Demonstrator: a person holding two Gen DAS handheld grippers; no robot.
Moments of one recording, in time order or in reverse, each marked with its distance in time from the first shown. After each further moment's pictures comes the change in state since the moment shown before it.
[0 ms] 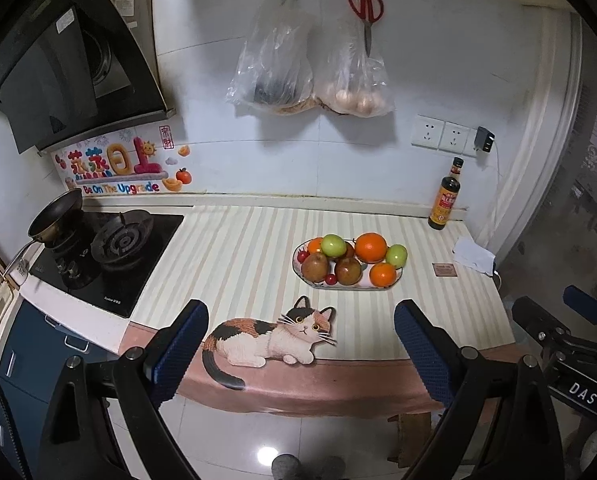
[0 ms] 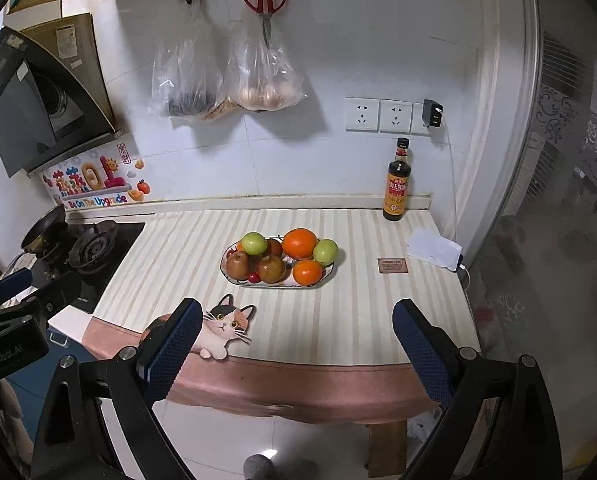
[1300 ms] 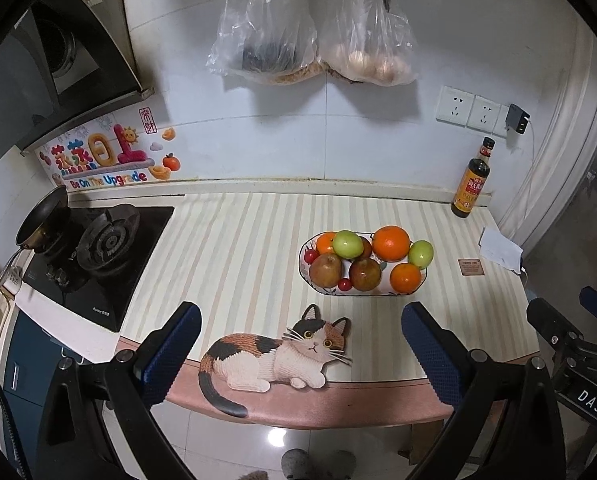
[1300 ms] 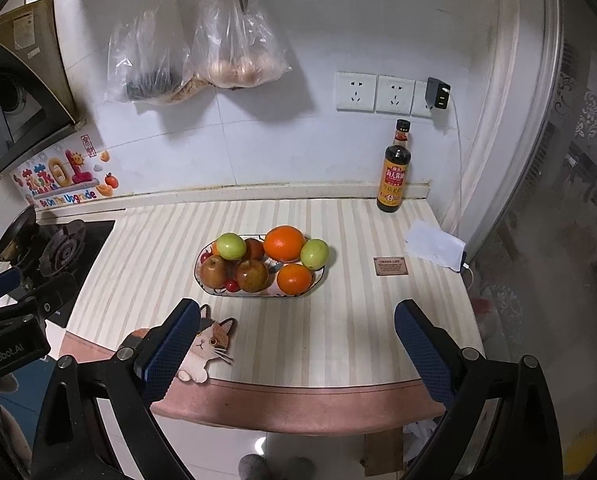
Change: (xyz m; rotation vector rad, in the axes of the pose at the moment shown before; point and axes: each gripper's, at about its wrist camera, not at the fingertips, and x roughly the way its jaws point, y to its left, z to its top) left arm 0.103 0.003 0.049 0.022 0.117 0.025; right arm 0.111 0.004 0.047 0.015 0.093 -0.061
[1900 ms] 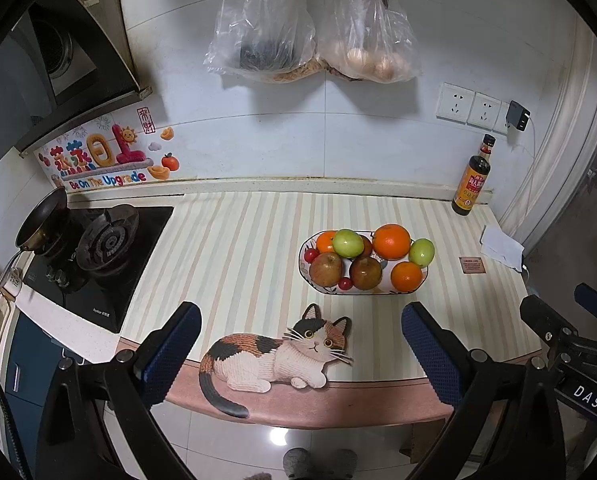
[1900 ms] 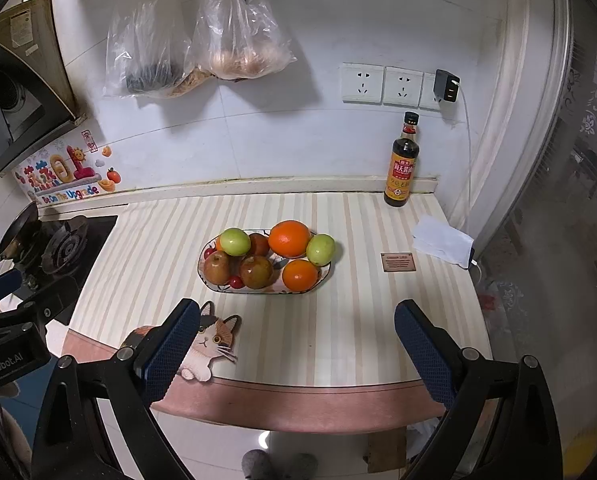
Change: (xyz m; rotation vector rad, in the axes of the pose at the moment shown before) left arm 0.002 -0.001 0.001 0.002 0.003 0.000; right arm 0.009 0.005 0.002 0.001 0.021 0.015
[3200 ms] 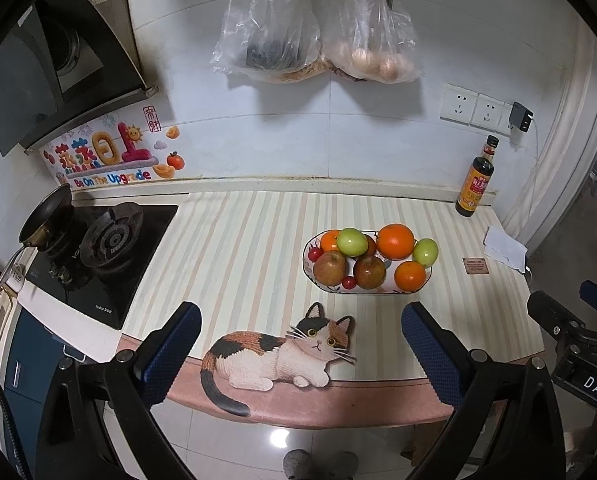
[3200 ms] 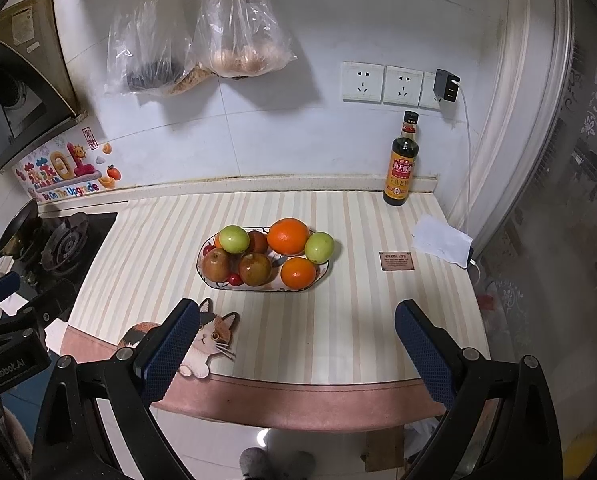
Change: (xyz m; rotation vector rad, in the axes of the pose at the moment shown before) left arm 0.001 0.003 -0.005 0.008 -0.008 0.008; right arm -0.003 -0.006 0.003 -0.007 0.012 0.005
